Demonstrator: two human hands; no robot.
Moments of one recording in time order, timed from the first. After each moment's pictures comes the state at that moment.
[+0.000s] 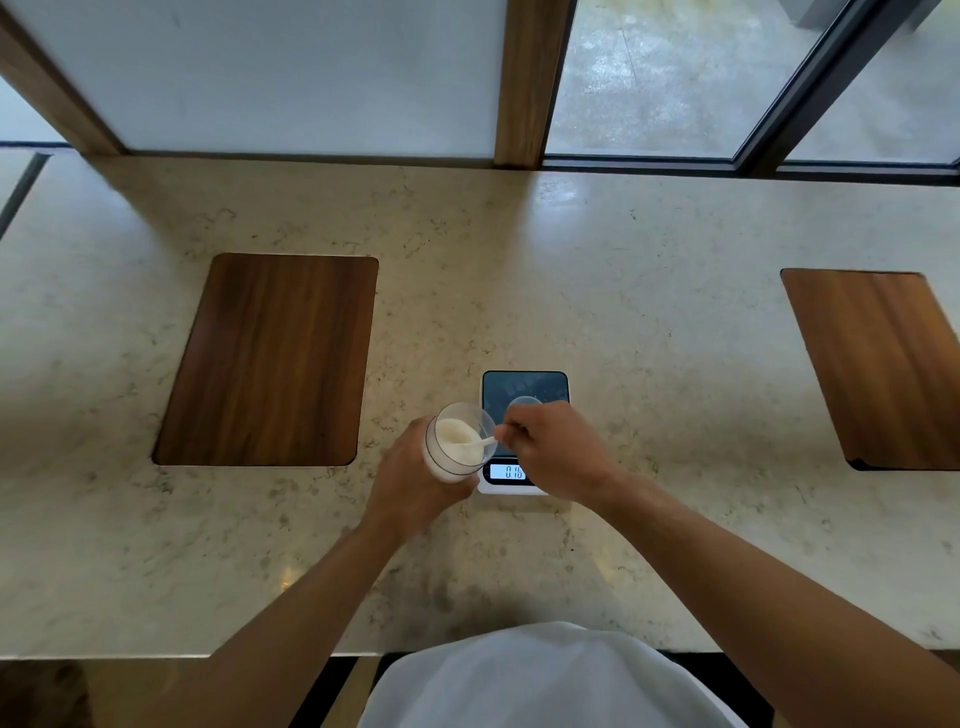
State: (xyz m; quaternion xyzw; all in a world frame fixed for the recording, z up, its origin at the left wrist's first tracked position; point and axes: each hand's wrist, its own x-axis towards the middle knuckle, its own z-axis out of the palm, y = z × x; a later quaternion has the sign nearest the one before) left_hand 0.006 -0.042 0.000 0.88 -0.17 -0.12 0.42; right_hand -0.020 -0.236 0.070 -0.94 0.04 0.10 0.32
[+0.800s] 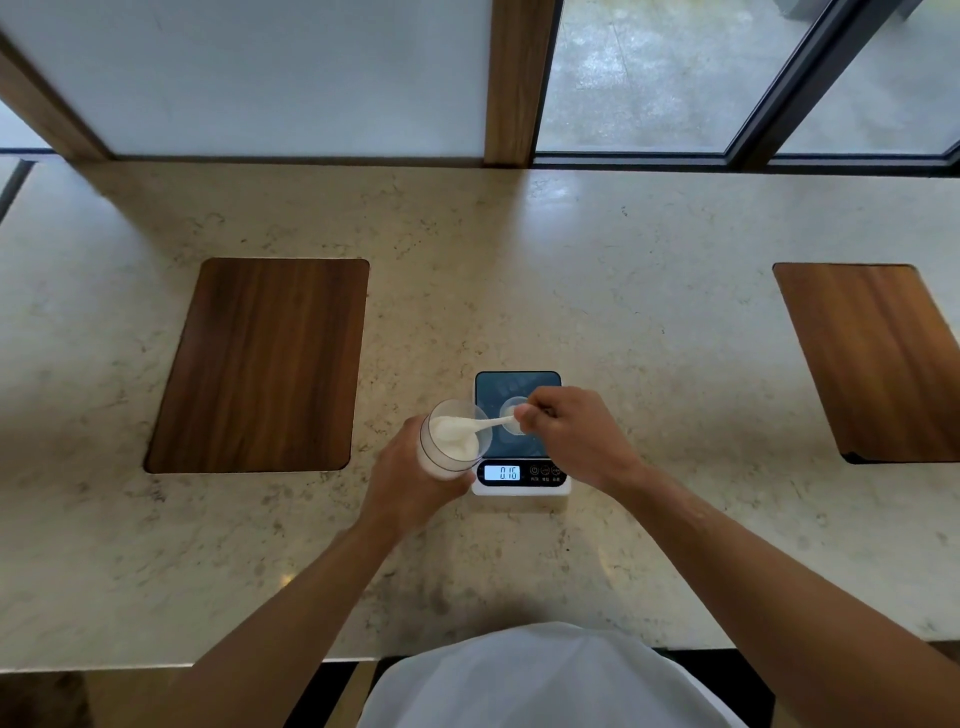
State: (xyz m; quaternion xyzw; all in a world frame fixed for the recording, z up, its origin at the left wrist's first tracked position) left_hand 0.009 -0.045 -0.003 0.89 -0.14 -0.10 0.43; right_hand -0.019 -0.261 0.084 -0.89 0.12 0.08 0.43
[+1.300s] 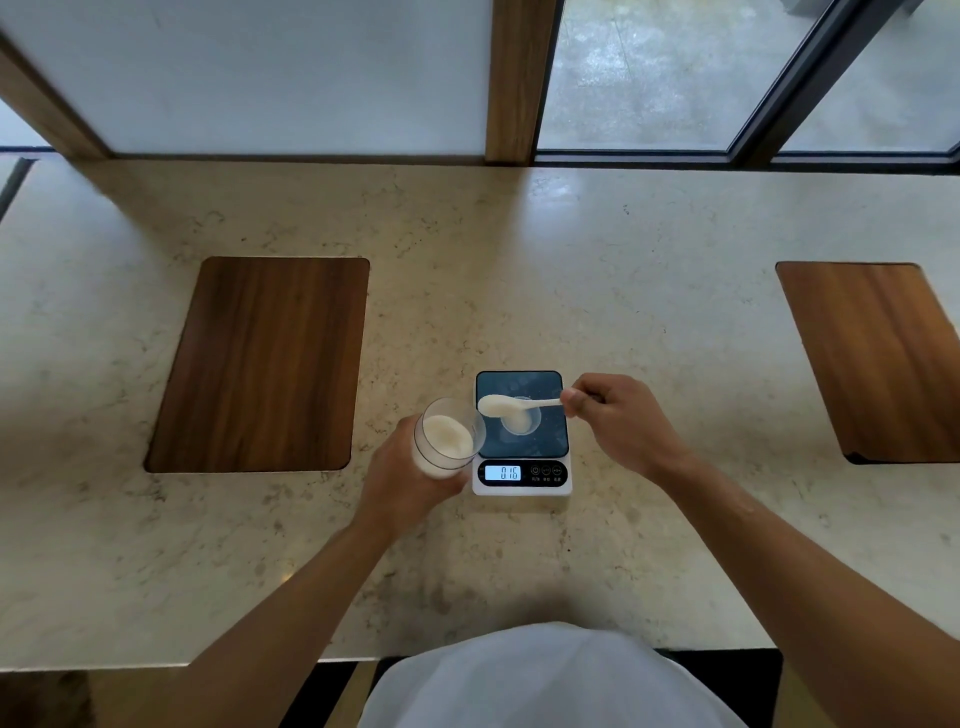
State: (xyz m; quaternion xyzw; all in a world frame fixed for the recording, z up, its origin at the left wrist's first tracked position) left_hand 0.010 -0.040 0.001 0.88 -0.11 -0.11 0.45; right_hand -0.024 -0.304 0.093 -0.88 0.15 0.06 0.45
